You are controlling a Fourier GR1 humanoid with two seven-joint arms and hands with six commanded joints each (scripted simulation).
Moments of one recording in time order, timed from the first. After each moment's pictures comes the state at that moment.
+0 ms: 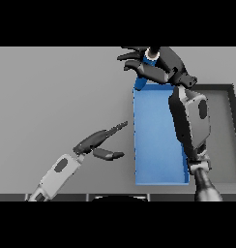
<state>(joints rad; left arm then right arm) -0.29 0.27 -0.56 -1.58 0.09 -0.25 0.06 -1.04 -0.23 -0.07 -1.44 -0.50 0.28 0.49</state>
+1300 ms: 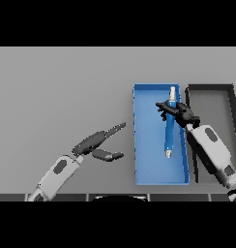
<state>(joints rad) -0.28 0.29 -0.57 -1.59 0.07 -0.25 0.07 -0.59 -0.65 0.57 -1.23 -0.89 -0.23 0.61</state>
